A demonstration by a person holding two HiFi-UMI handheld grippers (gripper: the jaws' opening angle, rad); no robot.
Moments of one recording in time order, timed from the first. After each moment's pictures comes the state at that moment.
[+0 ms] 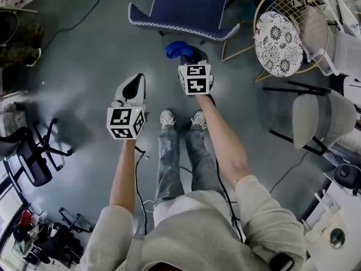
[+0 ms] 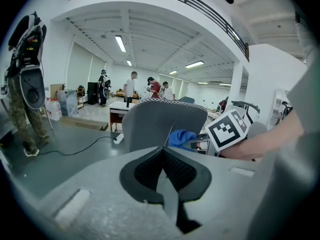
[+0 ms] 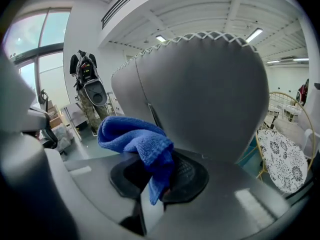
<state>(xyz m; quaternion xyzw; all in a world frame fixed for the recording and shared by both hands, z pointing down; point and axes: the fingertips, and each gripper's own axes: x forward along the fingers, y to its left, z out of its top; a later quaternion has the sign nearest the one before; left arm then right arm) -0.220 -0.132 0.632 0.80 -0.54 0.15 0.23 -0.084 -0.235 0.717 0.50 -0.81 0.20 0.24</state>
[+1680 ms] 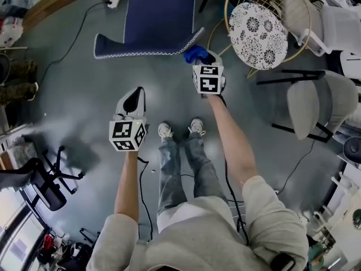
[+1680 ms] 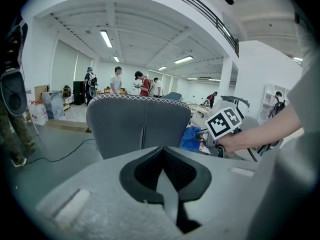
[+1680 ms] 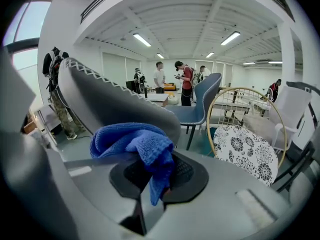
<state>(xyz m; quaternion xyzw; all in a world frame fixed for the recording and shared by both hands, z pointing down) -0.118 -0.166 0.635 0.83 -0.48 0.17 0.22 0.107 -0.277 0.728 0.60 -0.73 0.22 0.25</state>
